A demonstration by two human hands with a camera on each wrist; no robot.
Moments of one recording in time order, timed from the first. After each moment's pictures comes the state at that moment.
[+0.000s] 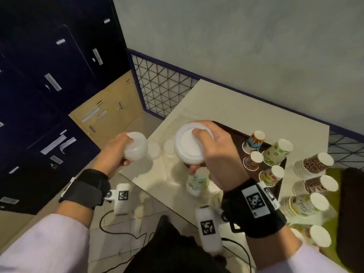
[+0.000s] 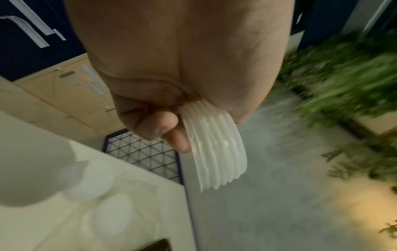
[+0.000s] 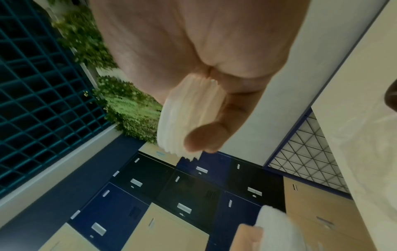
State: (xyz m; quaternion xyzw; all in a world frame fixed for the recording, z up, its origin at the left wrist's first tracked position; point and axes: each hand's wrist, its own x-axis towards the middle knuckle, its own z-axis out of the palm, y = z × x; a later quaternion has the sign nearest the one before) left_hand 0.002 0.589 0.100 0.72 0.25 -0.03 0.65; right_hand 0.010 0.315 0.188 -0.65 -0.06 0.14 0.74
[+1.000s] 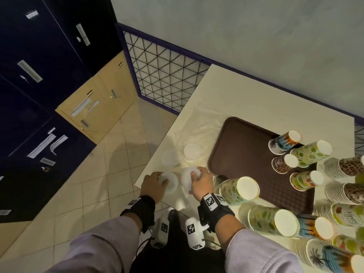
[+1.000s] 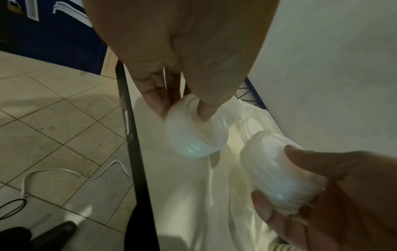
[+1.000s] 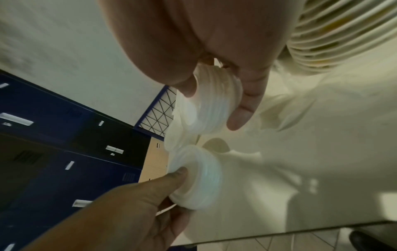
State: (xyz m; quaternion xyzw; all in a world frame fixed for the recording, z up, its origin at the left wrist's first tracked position) left_hand 0.036 0.636 -0.119 0.87 0.23 -0.19 0.39; right_hand 0.066 0.456 -0.077 -0.83 0.20 0.21 0.47
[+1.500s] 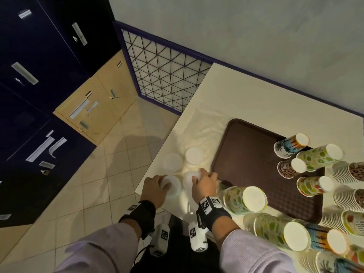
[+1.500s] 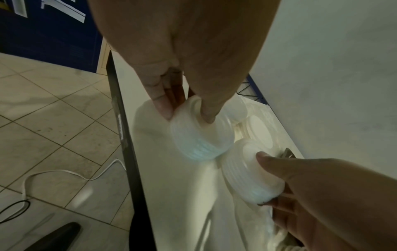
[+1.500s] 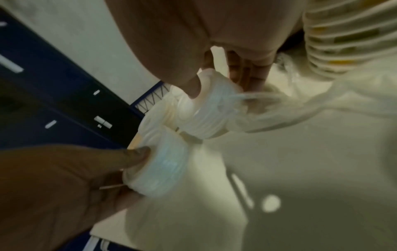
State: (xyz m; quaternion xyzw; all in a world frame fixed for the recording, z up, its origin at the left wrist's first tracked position) left_hand 0.052 0.643 -0.133 0.87 0.22 -0.18 0.41; right_hand 0.086 0.455 -0.096 -0.91 0.16 0.23 0.29
